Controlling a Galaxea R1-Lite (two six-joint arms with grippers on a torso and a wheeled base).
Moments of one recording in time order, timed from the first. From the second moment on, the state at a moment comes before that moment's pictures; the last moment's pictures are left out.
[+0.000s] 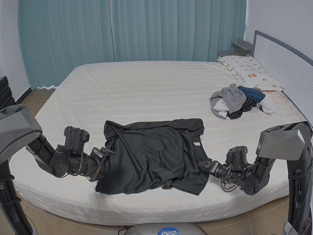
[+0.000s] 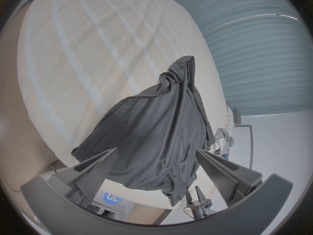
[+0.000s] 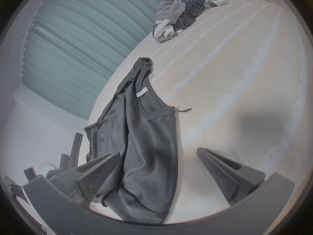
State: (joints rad) left arm -0.22 2.07 -0.74 -0.52 -0.21 -1.20; right arm 0.34 2.41 -0.66 -1.15 0.07 0.86
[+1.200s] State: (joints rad) left arm -0.16 2.09 -0.69 -0.51 -0.15 -0.97; right arm 0.17 2.26 -0.39 -1.14 0.30 0.75
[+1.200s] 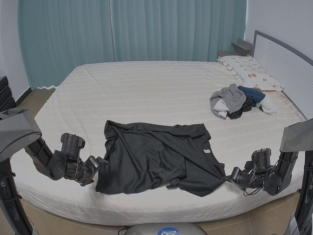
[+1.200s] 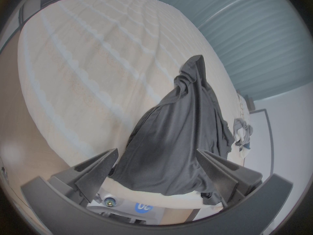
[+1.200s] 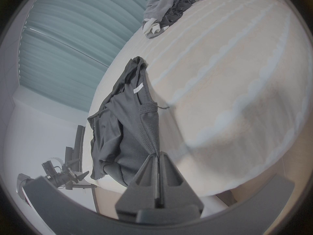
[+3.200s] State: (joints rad) left arm -0.05 2.20 -0.87 -0.42 -0.02 -1.09; right arm 0.08 2.28 -0.64 -1.23 0.26 0.87
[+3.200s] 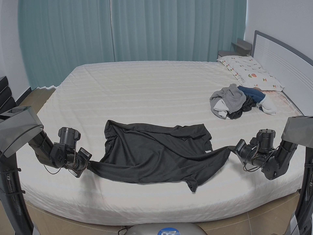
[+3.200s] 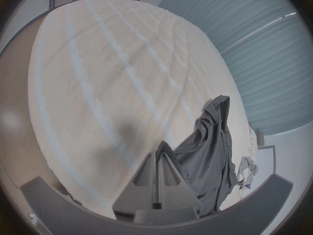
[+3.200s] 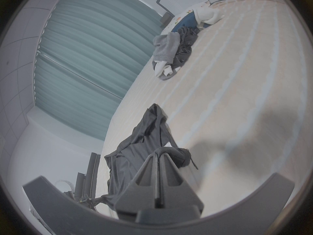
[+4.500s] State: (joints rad) left arm -0.06 2.23 -0.86 -0.47 0.02 -1.11; right arm 0.18 2.43 -0.57 -1.33 0.34 0.76
